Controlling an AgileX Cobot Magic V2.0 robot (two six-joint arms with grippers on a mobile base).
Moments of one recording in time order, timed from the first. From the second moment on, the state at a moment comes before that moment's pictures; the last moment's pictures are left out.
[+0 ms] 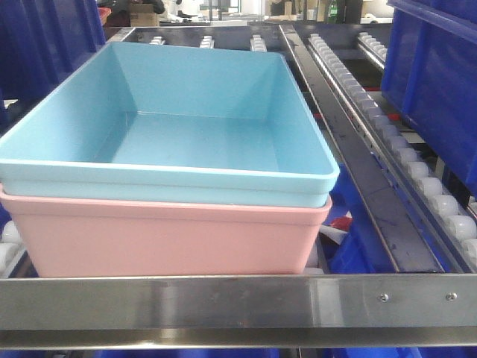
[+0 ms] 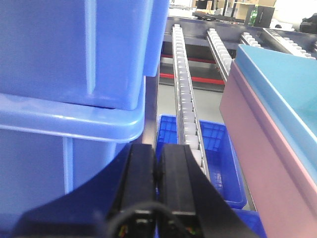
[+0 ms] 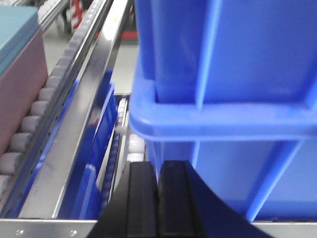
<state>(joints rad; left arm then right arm) -0.04 -0.01 0.03 -0.10 0.04 0.00 0.05 0.01 -0.01 -0.02 0.22 0.10</state>
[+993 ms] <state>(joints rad) -0.04 -0.01 0.03 -0.10 0.04 0.00 0.04 -0.01 0.03 -0.02 0.18 0.10</state>
